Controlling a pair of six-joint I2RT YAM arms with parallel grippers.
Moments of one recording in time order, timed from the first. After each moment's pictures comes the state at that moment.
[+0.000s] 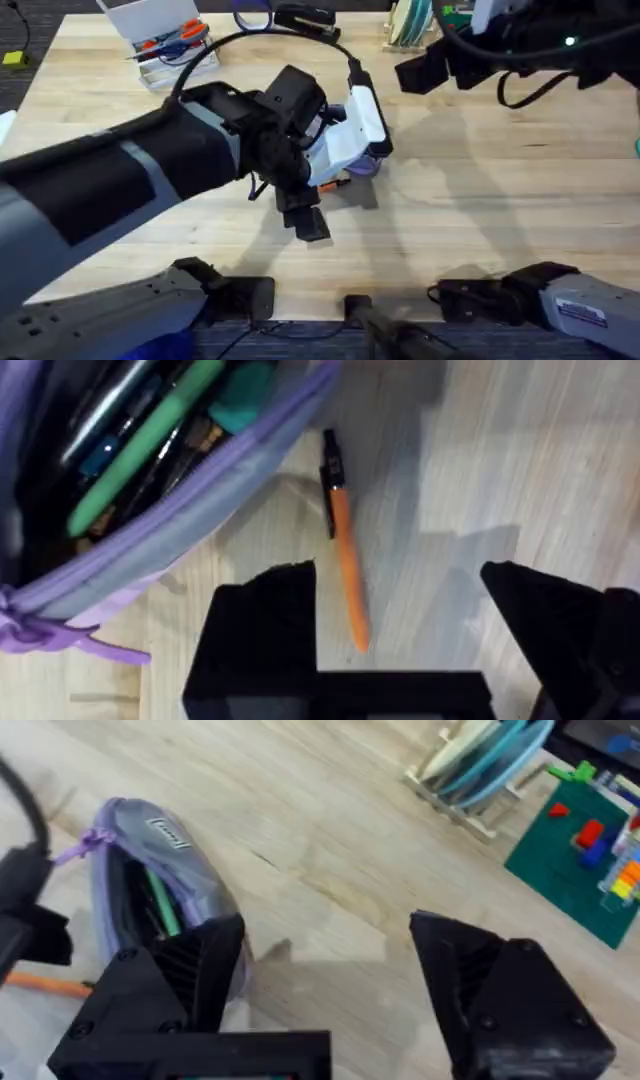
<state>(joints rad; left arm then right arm) -0.57 1.33 0.79 -0.83 0.29 0.76 0.30 1.27 1.12 -0.59 -0.07 -0.21</state>
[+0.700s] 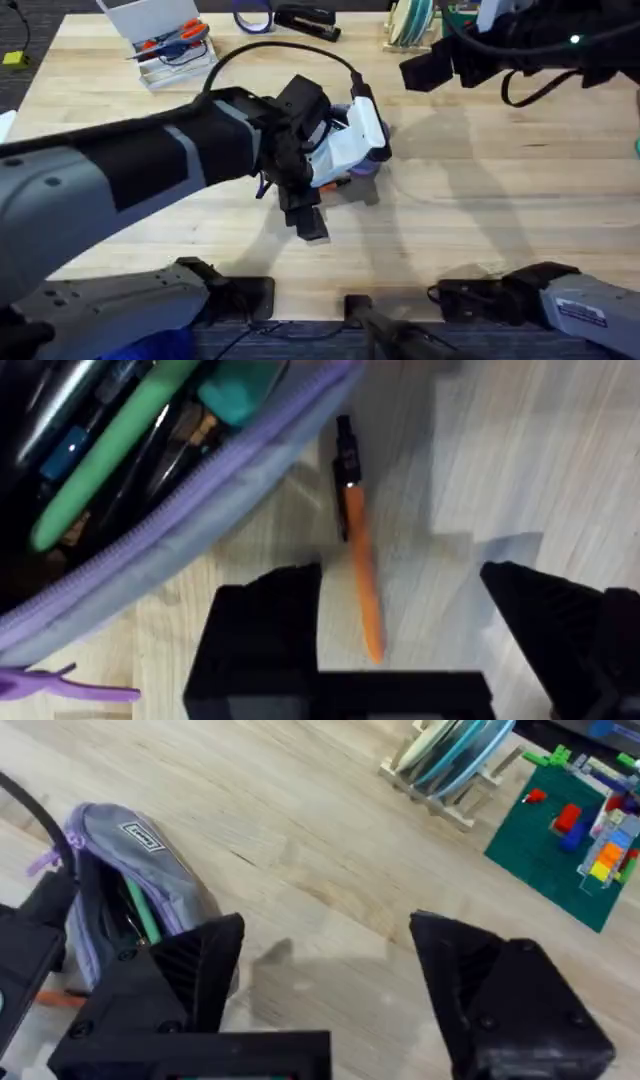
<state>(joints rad) -0.57 1.43 0.78 -0.78 0.26 0.77 0.28 1.27 1.12 -0.59 -0.07 -0.21</state>
